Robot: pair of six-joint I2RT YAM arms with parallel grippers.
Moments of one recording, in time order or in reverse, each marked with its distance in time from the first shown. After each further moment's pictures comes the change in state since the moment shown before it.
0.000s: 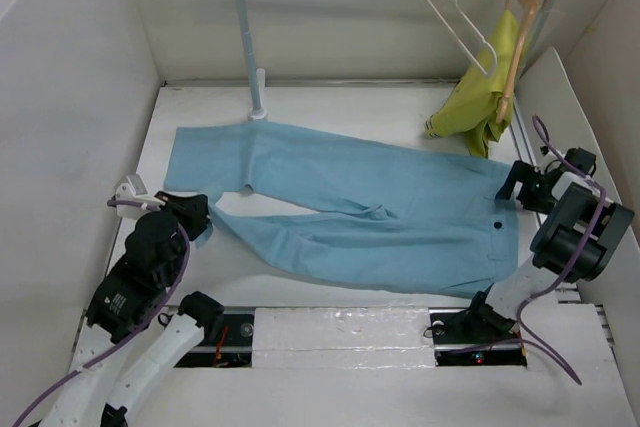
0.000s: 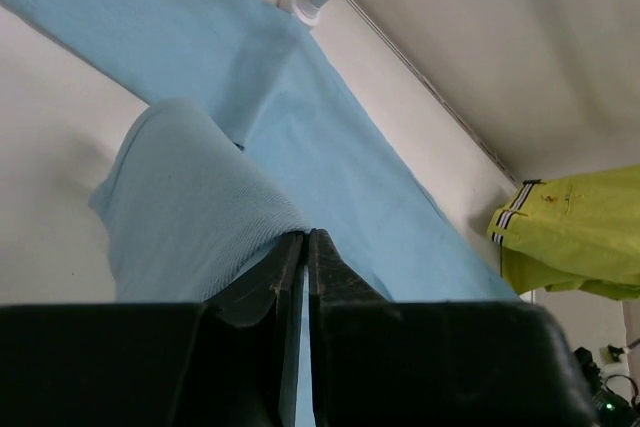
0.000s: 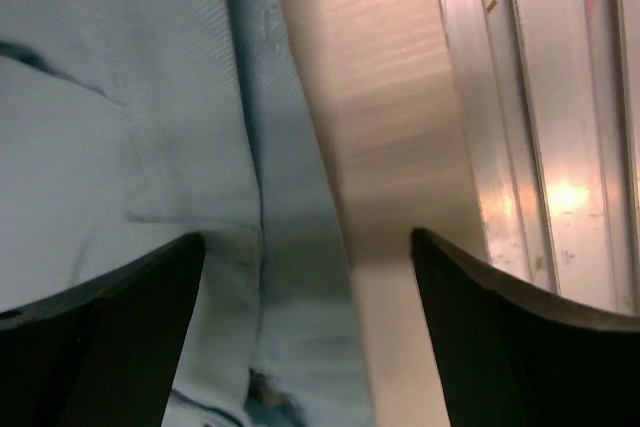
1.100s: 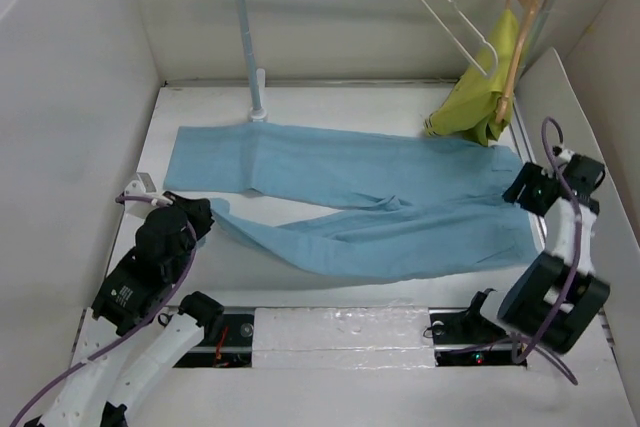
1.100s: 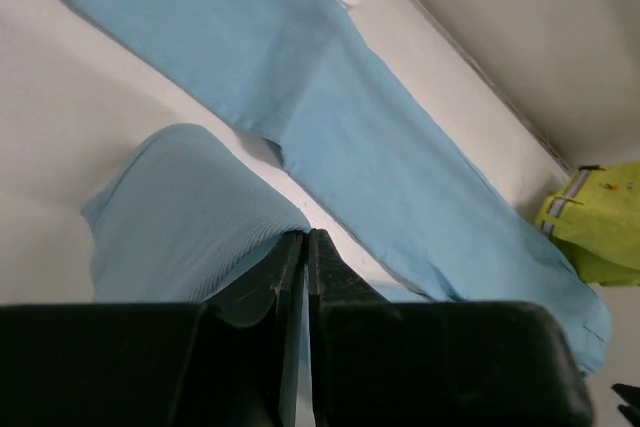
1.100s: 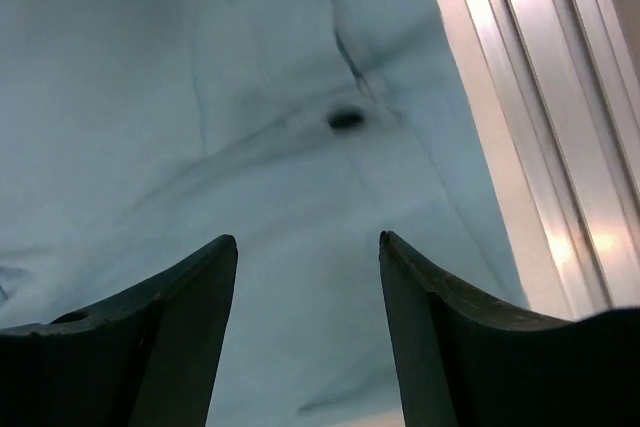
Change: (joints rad) left arm 0.000 0.046 -0.012 -0.053 -0.027 0.014; right arm 0.047 -0.300 -0.039 -0.070 0.040 0.138
